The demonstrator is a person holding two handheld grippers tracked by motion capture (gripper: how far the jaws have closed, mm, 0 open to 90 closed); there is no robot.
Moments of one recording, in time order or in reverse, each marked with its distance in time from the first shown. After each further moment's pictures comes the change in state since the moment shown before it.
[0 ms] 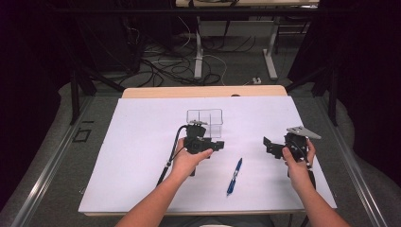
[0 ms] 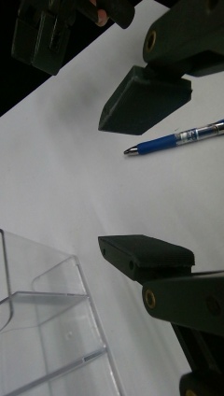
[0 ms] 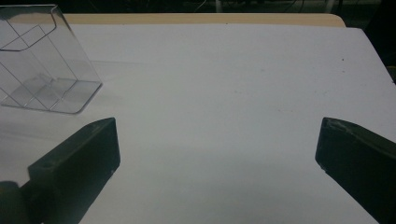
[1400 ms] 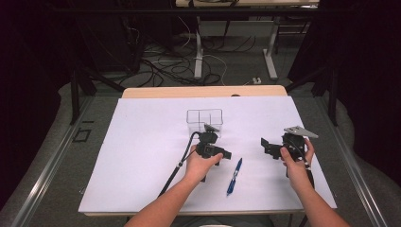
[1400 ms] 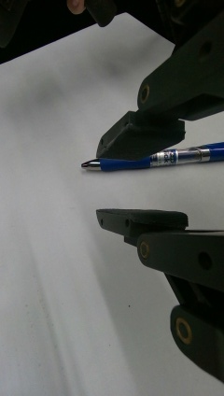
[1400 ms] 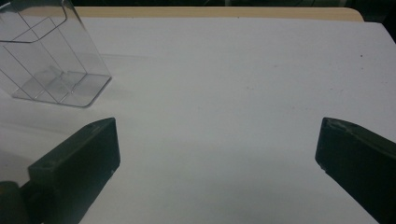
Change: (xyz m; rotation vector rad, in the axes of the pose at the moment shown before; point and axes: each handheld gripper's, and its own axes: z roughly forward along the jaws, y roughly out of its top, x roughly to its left) left arm -0.010 -0.008 0.044 0.211 -0.036 -0.127; right arm 0.003 -0.001 0.004 0.018 0.031 -0.013
